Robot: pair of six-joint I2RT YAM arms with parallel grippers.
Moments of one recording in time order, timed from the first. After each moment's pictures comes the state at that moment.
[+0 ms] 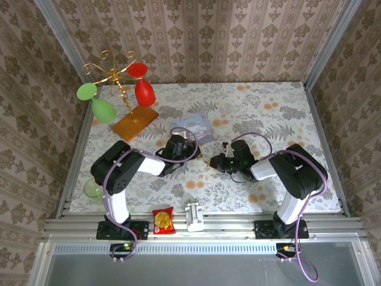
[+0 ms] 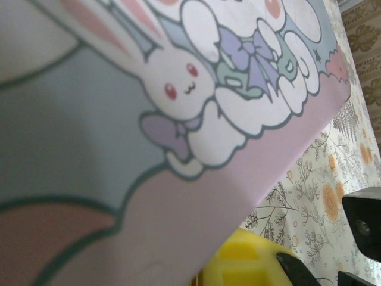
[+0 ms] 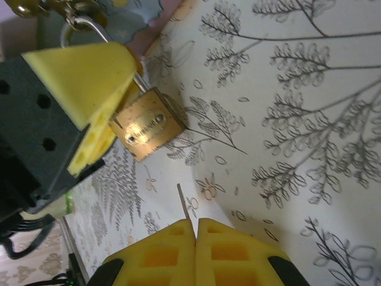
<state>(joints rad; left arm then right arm) -0.73 1.85 0.71 0.61 0.14 -0.86 0.47 1.74 0.50 0.60 -0.51 0.92</state>
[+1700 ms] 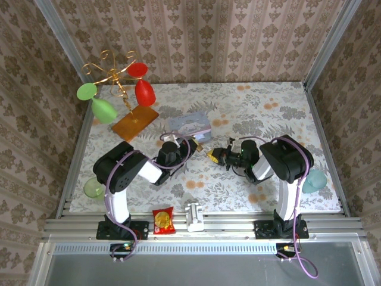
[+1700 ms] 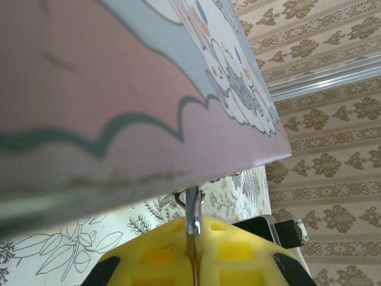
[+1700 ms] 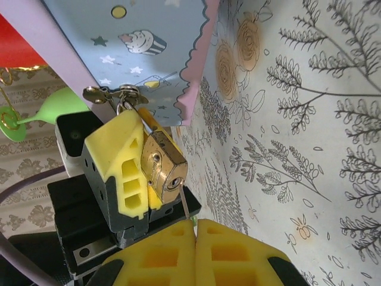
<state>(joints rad) -0.73 1.88 0.57 1.07 0.07 -1.20 0.36 1.95 0.47 1.20 -0.72 1.44</state>
